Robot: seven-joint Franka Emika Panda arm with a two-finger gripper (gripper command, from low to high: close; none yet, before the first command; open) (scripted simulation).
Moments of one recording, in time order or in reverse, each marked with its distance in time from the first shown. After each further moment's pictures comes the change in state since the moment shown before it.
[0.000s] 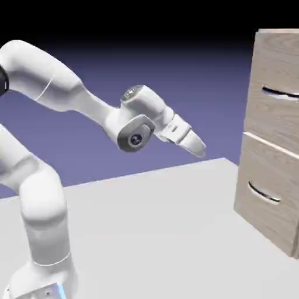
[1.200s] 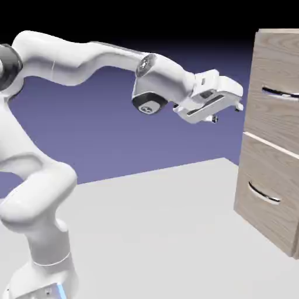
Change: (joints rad) arm -0.712 0.013 0.614 0.389 1.128 -0.137 -1.566
